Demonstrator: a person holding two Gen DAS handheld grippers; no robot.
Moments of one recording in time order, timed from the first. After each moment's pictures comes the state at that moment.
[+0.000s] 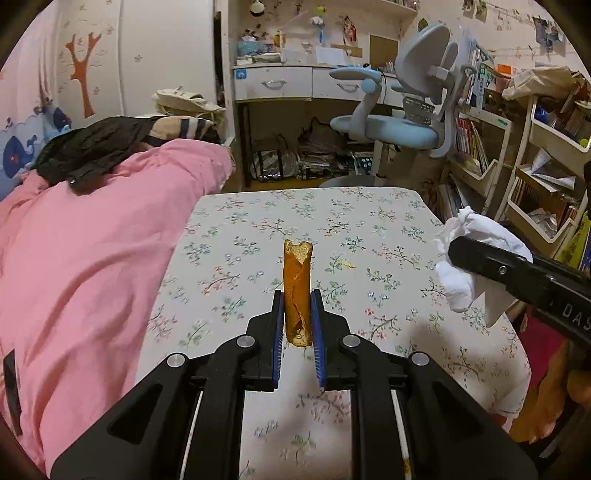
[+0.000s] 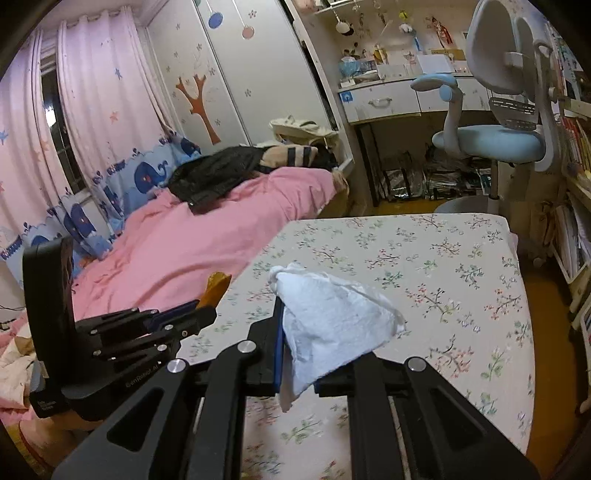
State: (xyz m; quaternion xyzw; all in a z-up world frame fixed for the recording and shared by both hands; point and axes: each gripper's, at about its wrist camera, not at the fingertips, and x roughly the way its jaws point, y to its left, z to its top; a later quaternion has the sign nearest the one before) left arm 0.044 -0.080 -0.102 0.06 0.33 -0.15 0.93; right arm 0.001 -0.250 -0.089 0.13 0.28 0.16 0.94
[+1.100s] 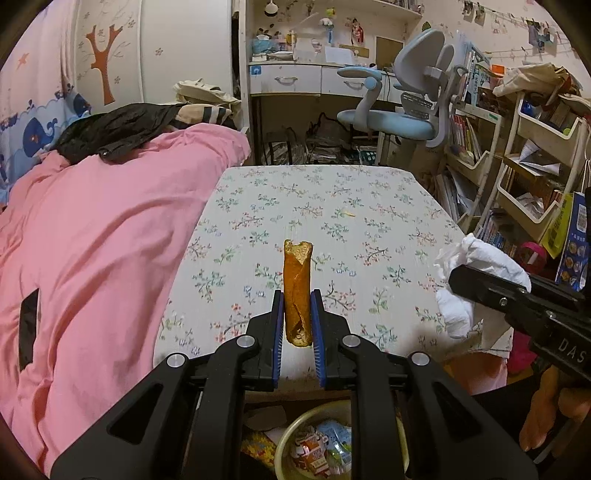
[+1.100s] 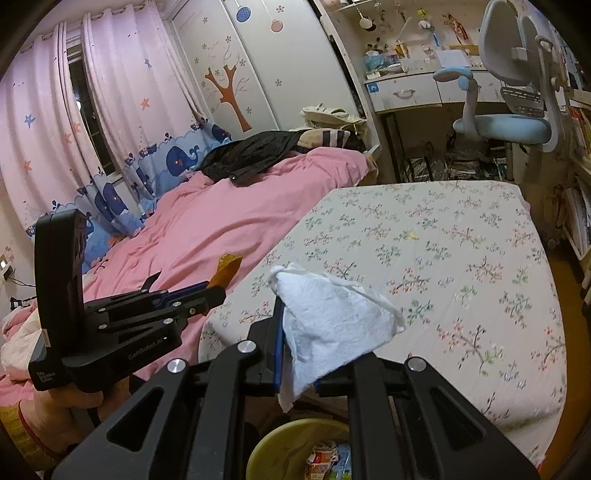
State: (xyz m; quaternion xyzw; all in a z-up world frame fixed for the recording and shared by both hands) left arm -0.073 -0.027 -0.114 0.05 0.34 -0.14 0.93; right arm -0.091 -0.207 -0.113 0.13 0.28 0.21 0.93
